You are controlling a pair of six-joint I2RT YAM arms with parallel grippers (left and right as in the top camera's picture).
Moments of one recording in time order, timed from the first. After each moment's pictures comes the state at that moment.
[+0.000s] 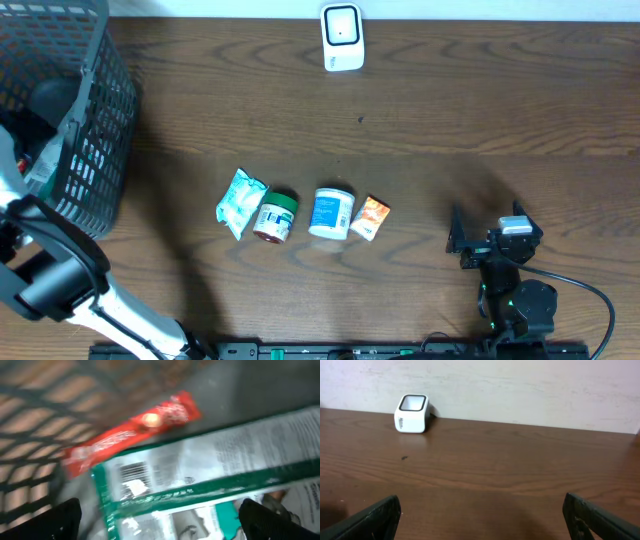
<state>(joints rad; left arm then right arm) 0.66 2.03 1.75 -0.87 -0.15 -0.23 0.06 0.04 0.01 -0.07 0.00 -0.04</state>
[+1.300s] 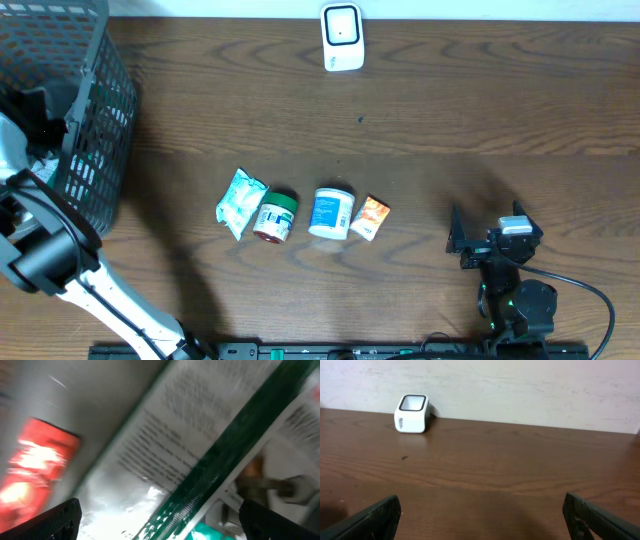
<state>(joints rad) 0.66 2.20 1.77 -0.80 0.13 0.36 0.06 0.04 0.01 -0.07 0.00 -0.04</state>
